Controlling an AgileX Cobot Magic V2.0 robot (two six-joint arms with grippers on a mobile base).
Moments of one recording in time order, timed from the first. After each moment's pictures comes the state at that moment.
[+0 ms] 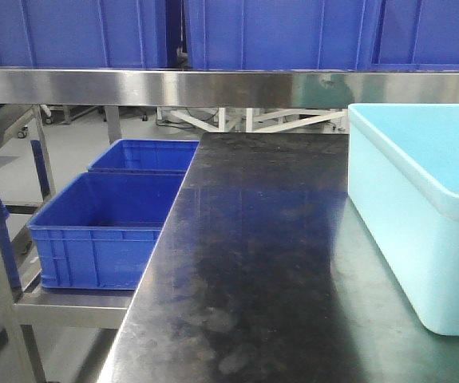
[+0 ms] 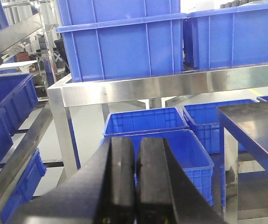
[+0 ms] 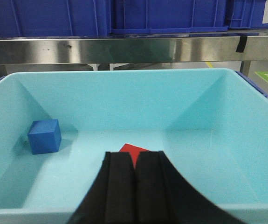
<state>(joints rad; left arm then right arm) -0.11 -0.01 0.01 -0.06 0.00 0.15 -0.06 -0.01 0.03 -0.07 0.12 0.14</state>
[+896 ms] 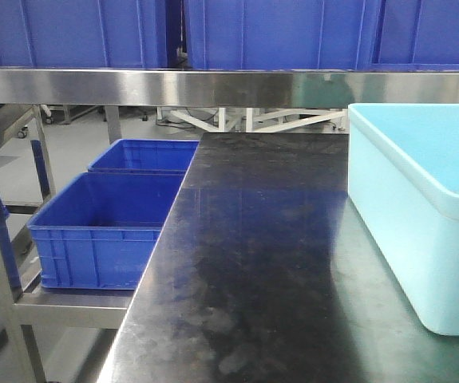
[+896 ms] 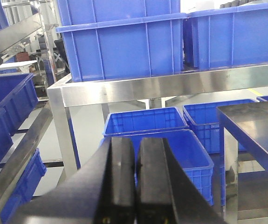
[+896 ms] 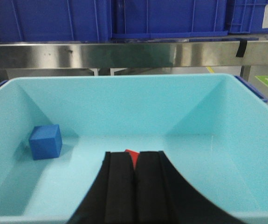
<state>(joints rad) -0.11 -0.01 0.01 -0.06 0.00 0.15 -0.06 -0.01 0.03 -0.07 0.09 0.14</state>
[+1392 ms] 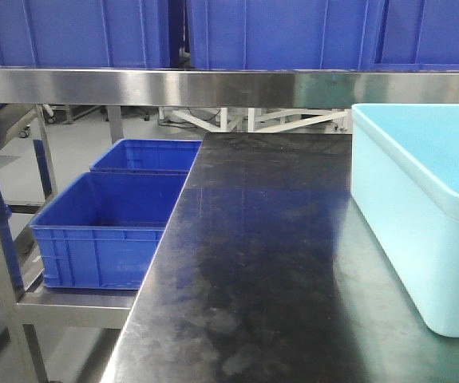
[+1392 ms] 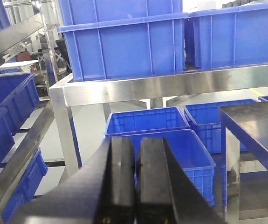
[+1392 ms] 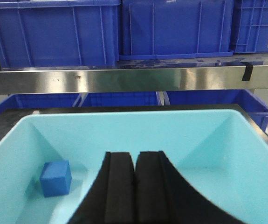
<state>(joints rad) -0.11 -0.01 0.01 -0.06 0.00 0.15 -0.06 0.24 -0.16 -0.07 0.03 0.15</state>
